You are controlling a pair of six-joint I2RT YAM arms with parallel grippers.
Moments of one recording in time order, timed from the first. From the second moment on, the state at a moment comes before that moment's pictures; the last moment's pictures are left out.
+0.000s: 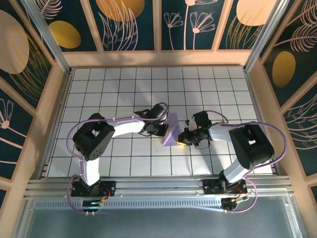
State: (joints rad) left arm -0.80 1.92 1.16 -0.34 0.16 -0.48; right arm 0.41 1.59 0.58 -0.13 -0.67 0.62
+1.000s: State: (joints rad) left arm -0.80 1.93 1.15 -0.32 0.16 -0.48; right arm 0.42 1.48 0.62 -0.16 -0.68 0.65
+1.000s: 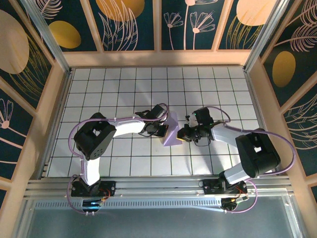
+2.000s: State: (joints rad) left arm -0.80 1.93 1.14 -0.30 0.17 -0.48; right arm 0.50 1.67 0.69 0.03 -0.64 0.77
